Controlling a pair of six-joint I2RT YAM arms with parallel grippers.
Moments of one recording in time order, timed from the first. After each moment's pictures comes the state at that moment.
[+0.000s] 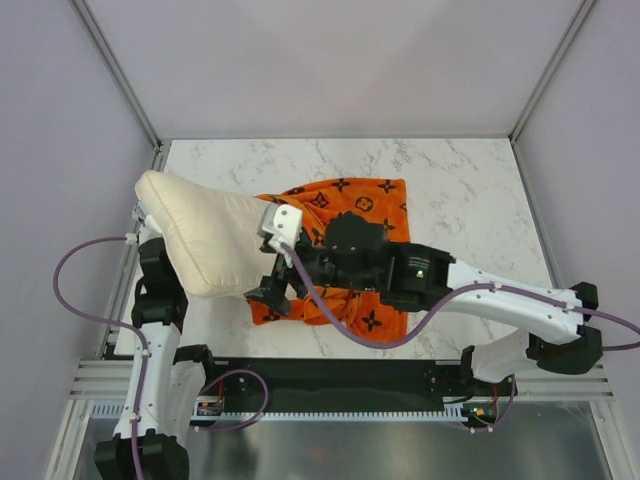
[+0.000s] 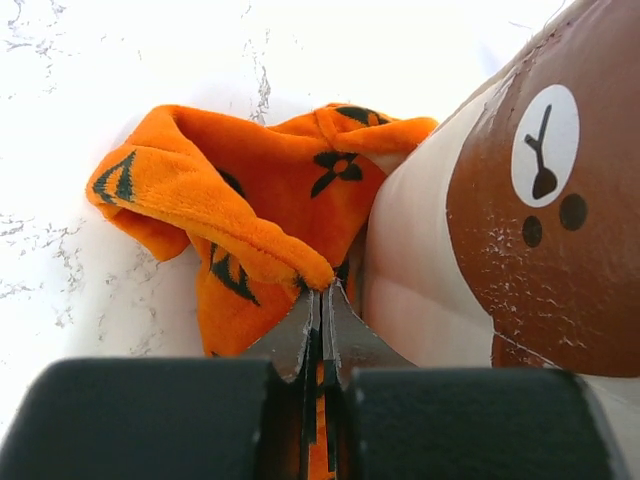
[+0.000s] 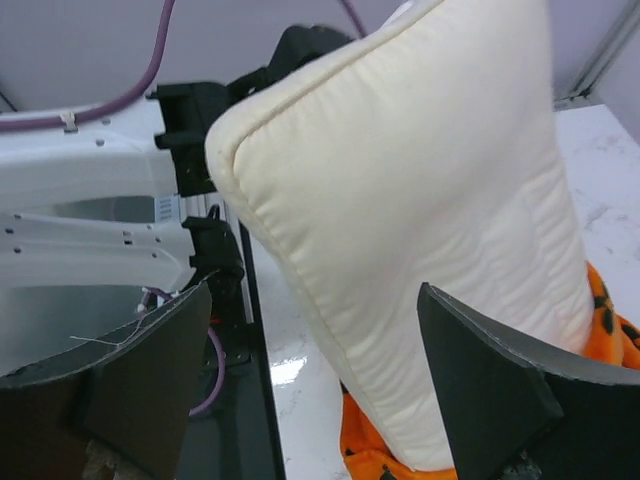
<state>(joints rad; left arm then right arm) 0.13 0.66 0.50 -0.26 0.12 -0.78 1.31 1.44 1.59 -0.37 -0.03 -0.02</state>
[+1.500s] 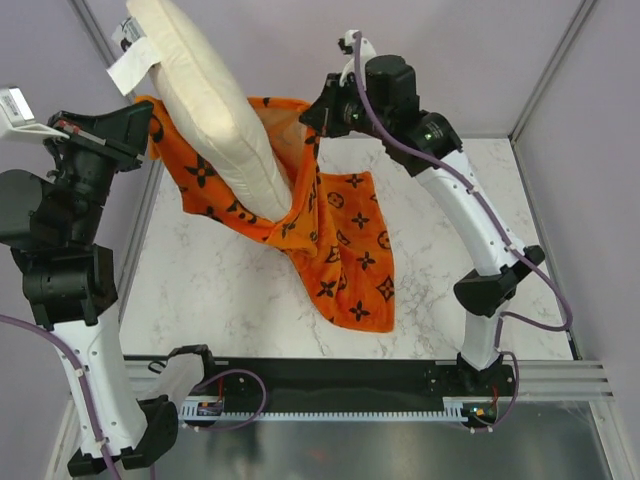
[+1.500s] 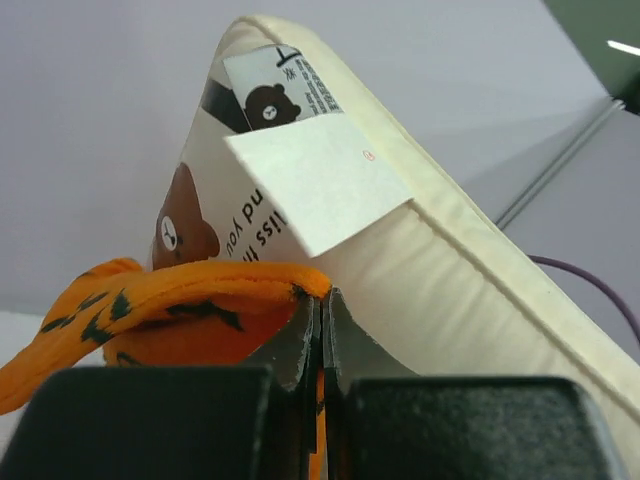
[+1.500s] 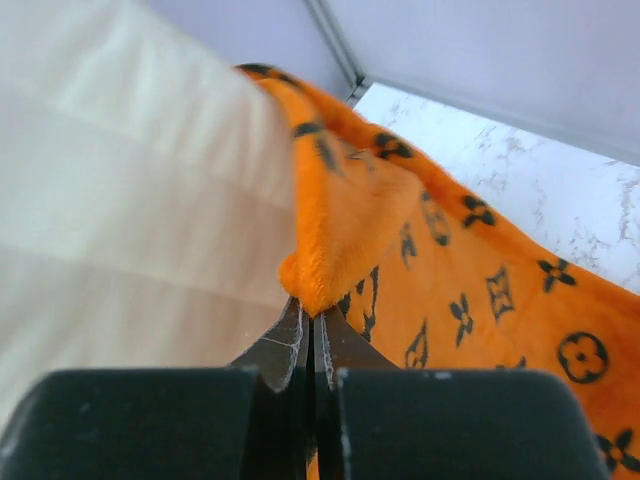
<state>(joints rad) 0.13 0.96 1.71 -0.43 0.28 -0.71 0.67 1.94 2.44 -0.72 -0.18 0.42</state>
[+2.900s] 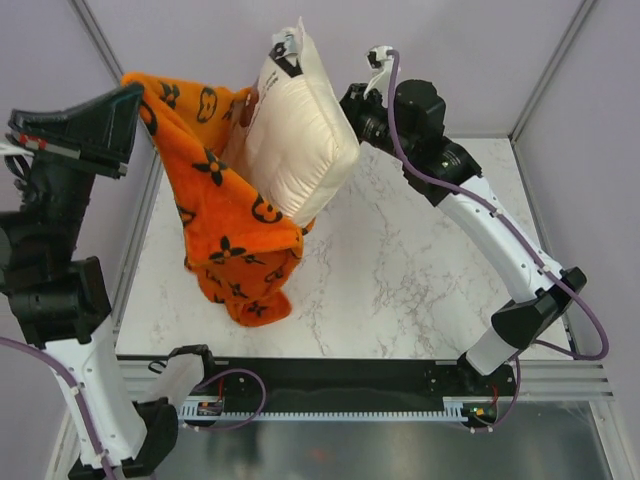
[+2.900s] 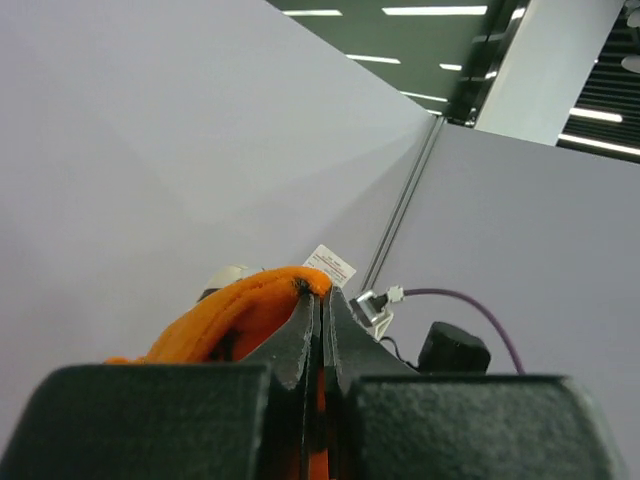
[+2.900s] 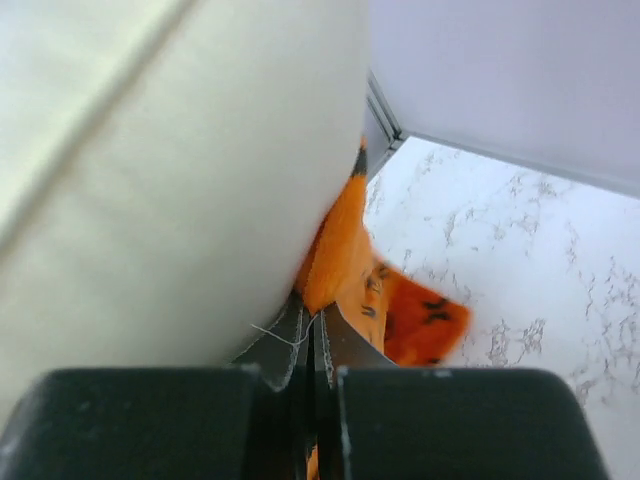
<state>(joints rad) 0.13 1.03 1.91 -0.18 0.46 -0.80 0.62 1.60 1.86 -0.26 -0.23 0.52</state>
